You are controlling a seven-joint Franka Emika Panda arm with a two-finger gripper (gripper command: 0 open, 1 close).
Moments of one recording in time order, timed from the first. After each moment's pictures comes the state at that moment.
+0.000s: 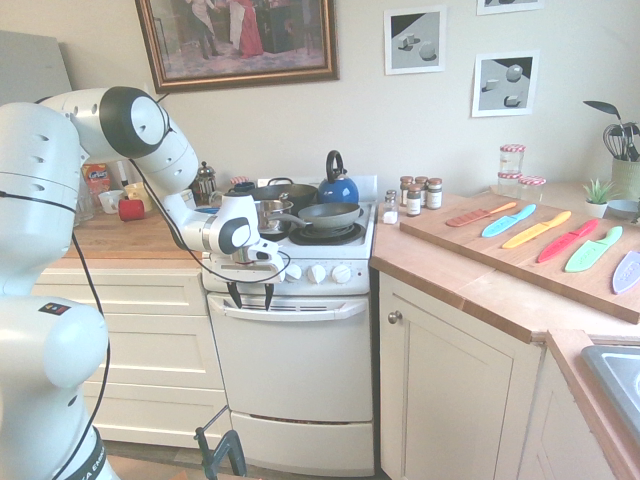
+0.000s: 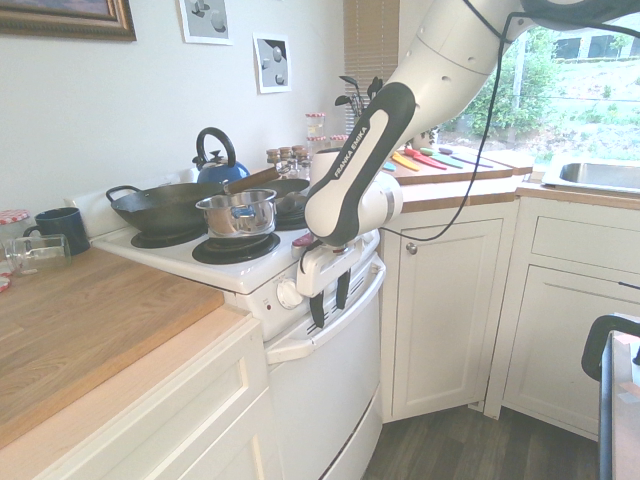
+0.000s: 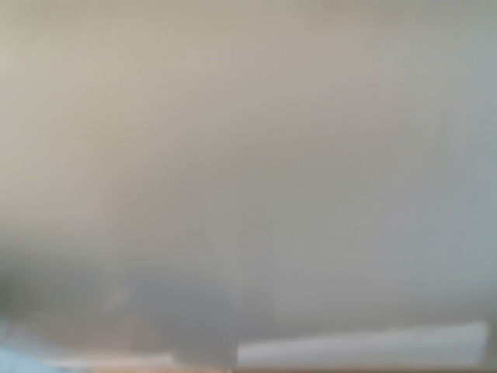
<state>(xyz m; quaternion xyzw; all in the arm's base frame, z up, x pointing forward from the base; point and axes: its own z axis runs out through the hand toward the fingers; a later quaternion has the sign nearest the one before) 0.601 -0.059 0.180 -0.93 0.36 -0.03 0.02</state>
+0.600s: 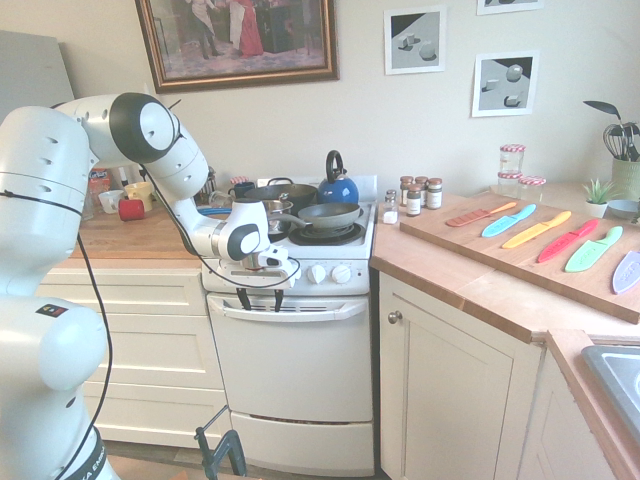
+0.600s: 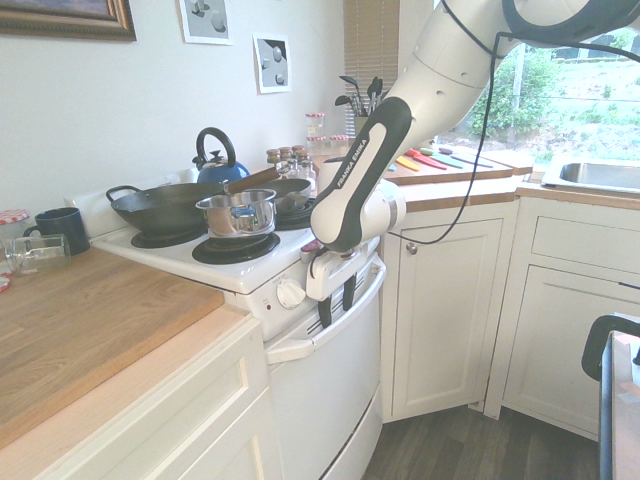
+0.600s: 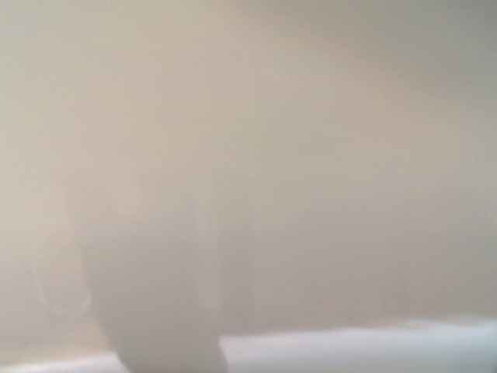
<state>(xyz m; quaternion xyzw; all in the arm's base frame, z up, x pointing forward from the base) 0.597 -0.087 0.166 -0.93 0.37 -0.03 0.01</state>
